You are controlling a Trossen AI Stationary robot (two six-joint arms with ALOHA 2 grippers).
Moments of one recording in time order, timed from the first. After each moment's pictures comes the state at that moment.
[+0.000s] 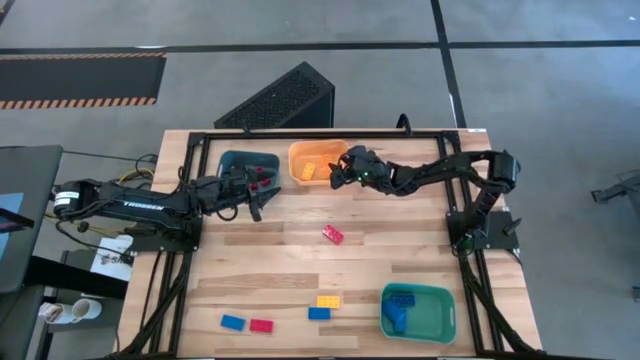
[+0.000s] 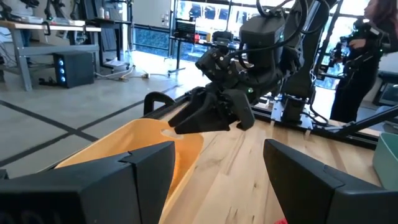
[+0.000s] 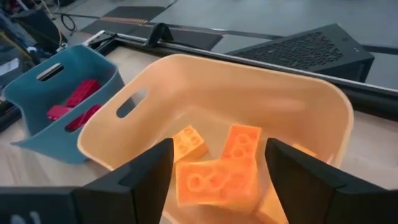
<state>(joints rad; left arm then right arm) 0.18 0.97 0.21 0.75 -0.19 -0.15 -0.31 1.74 0.81 0.50 0.38 0.52</state>
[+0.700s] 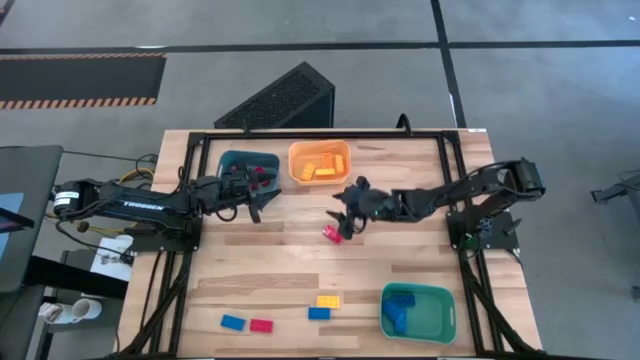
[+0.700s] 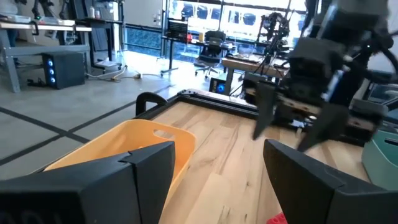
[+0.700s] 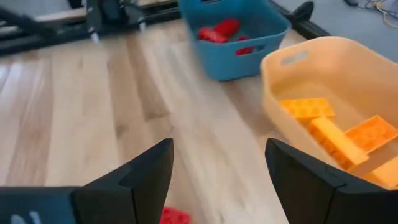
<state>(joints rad) 0.18 0.97 0.21 0.76 -0.15 -0.14 0.03 1.54 0.81 0.25 0.33 0.24</state>
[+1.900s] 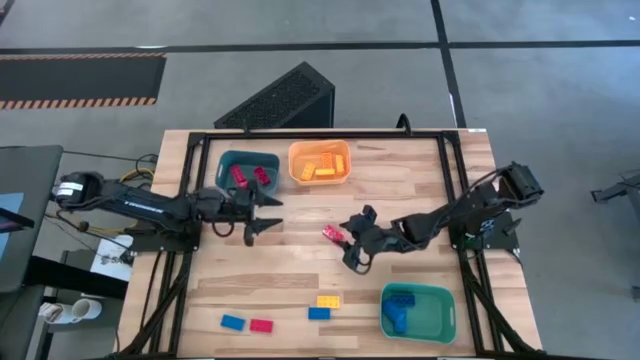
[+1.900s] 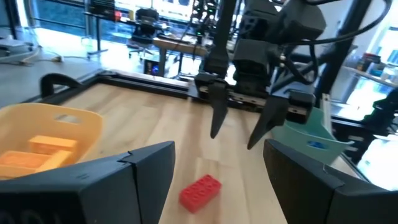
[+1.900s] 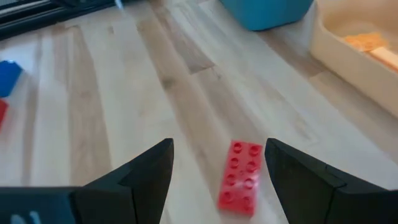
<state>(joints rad) 0.01 1.00 0.21 0.74 -0.03 -0.19 0.29 1.59 0.81 0.15 0.50 0.53</state>
